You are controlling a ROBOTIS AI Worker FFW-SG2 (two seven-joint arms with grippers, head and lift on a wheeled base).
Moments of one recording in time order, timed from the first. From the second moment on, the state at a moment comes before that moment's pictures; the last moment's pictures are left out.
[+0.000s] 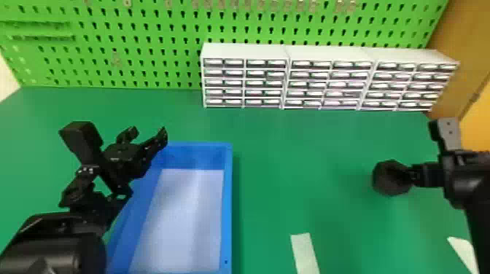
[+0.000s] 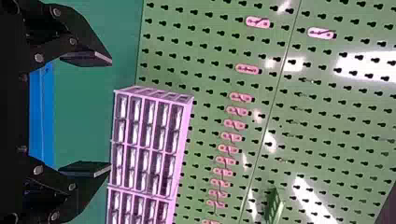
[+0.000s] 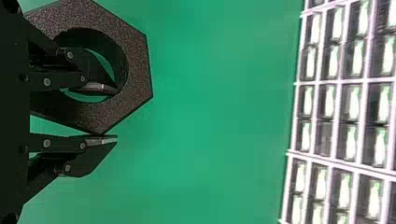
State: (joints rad) left arm -0.03 0.11 0.03 -1.68 0.30 0.16 -0.24; right arm -0.44 -0.22 -0.31 -1.31 0.49 0.86 0.71
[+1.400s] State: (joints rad) left arm -0.03 0.10 0.06 -1.68 0.30 0.16 -0.24; right arm -0.35 -0.33 0.29 -1.88 -0.32 0.63 0.20
